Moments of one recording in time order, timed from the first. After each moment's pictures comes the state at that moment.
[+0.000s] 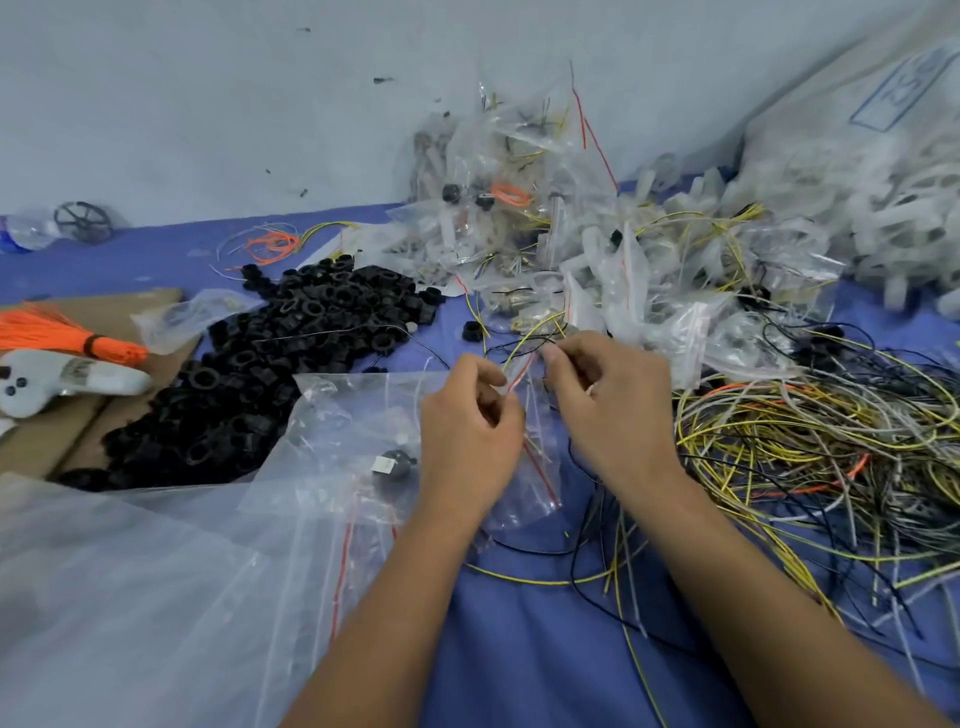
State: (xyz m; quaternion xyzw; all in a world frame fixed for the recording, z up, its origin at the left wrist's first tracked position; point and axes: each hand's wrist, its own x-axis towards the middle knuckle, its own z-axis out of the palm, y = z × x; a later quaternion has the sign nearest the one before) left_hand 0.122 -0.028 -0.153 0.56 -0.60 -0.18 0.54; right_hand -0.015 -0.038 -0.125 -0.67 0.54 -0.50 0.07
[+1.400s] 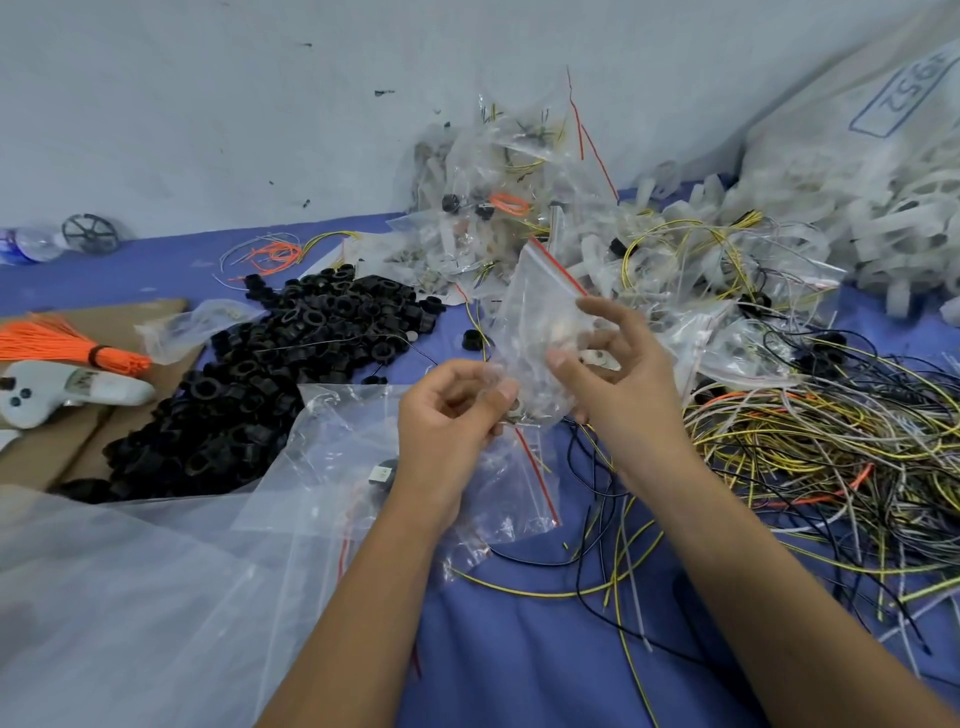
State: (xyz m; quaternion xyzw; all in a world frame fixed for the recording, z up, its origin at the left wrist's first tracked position) left_hand 0.134 -0.030 -0.143 0.43 -0.46 -0.46 0.63; right_hand -0.030 -0.048 -0.125 -0.52 0.46 -0.60 0.41
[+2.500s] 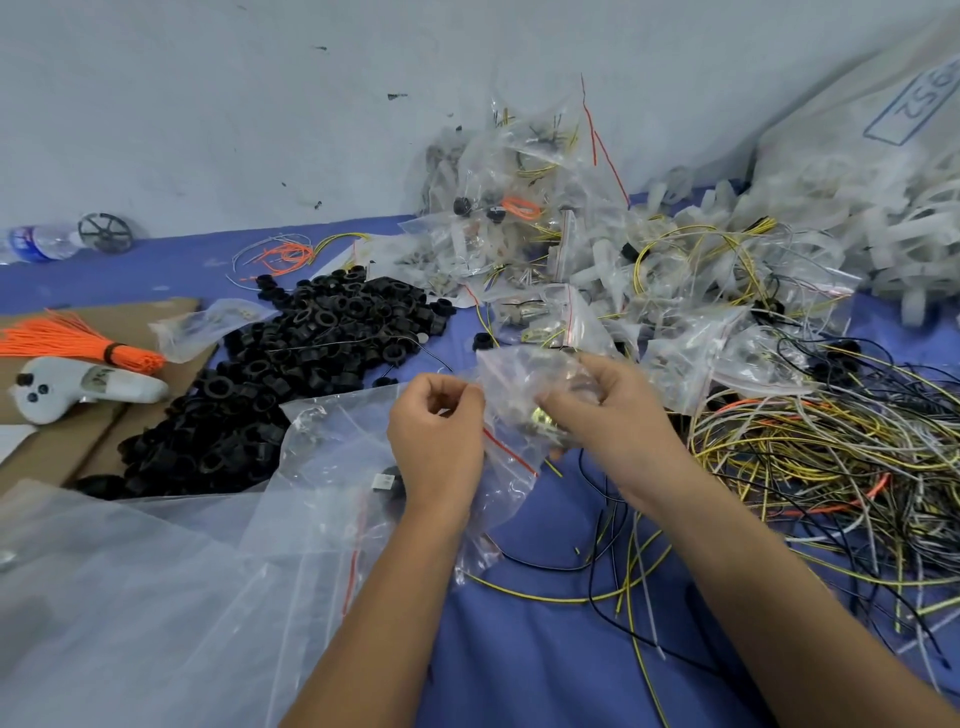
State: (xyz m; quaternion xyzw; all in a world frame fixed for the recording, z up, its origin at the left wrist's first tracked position) left_hand 0.137 -0.036 -0.150 0.61 -0.39 -0.27 0.63; right_hand -0.017 -0.037 -0.121 -0.57 0.45 -0.49 0.48
